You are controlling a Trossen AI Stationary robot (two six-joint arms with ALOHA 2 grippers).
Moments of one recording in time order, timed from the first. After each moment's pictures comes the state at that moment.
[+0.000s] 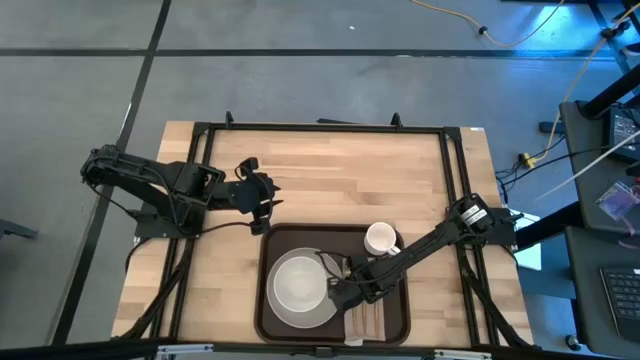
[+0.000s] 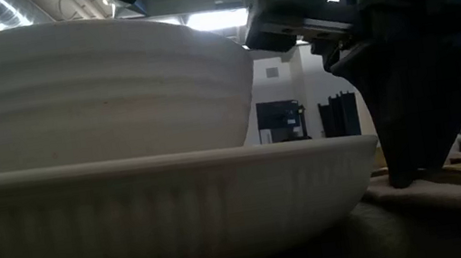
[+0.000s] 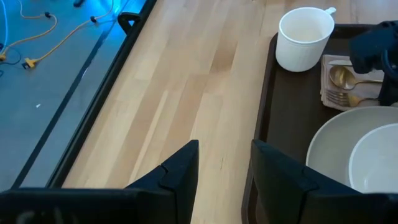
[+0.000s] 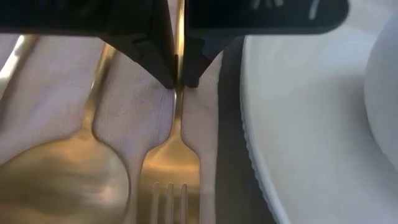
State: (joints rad) left arm -0.23 1.20 1.23 -0.85 -0.50 -0.25; right arm 0.54 2.08 1.46 -0.72 0.06 2.00
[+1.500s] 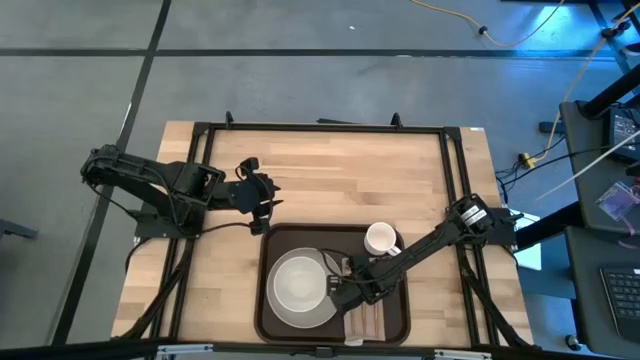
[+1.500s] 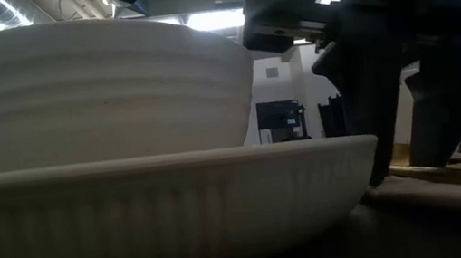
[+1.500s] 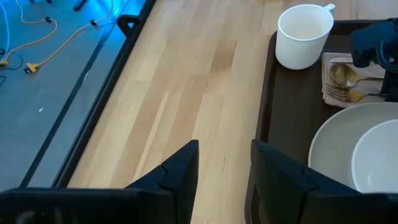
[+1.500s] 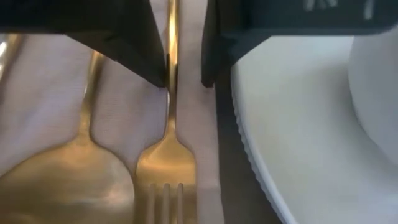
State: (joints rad) left arm -0.23 1.20 1.23 -0.85 -0.50 -0.22; right arm 0.54 2.08 1.46 -0.71 0.10 2.09
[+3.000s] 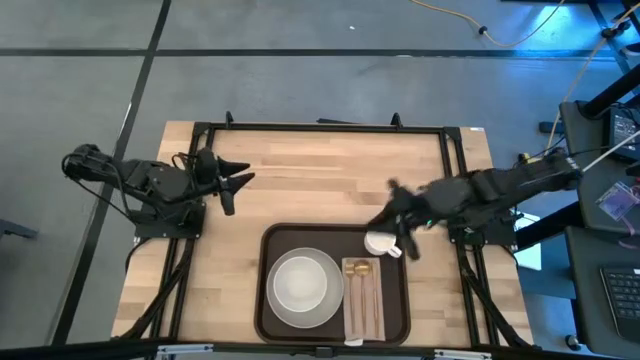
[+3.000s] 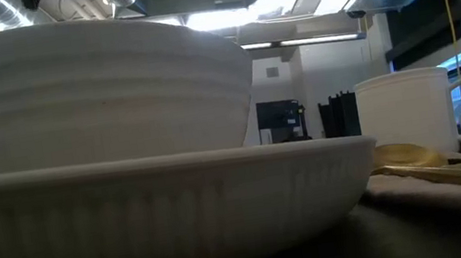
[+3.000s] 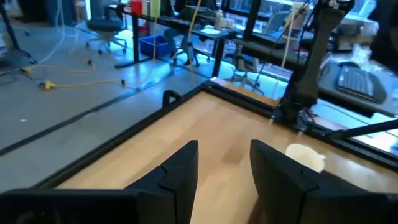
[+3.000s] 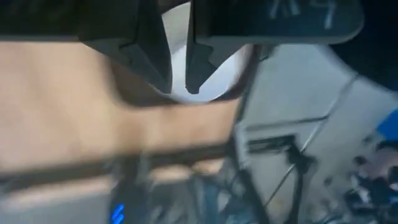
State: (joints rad) left arm -0.33 0.70 0.86 -0.47 -0.81 -0.44; right arm 0.35 1.19 1.24 -0.46 0.10 0.36
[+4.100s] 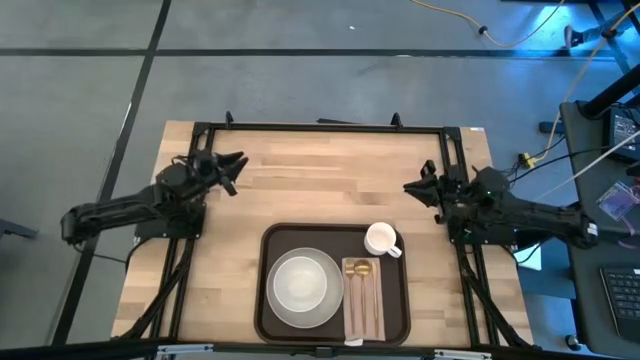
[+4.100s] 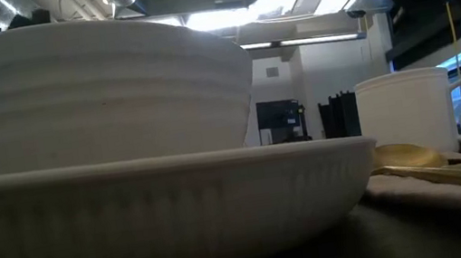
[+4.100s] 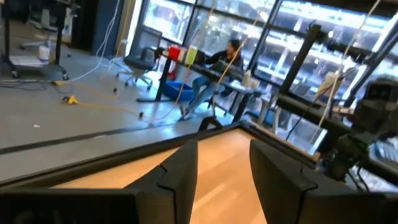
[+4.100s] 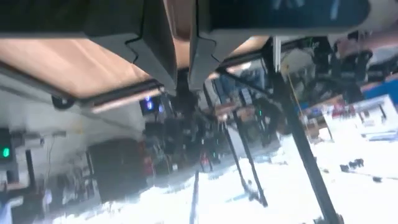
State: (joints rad) left arm 0.34 0.20 0.14 0.10 -0.33 -0.36; right arm -0.27 0.26 0.14 0.31 -0.28 0.35
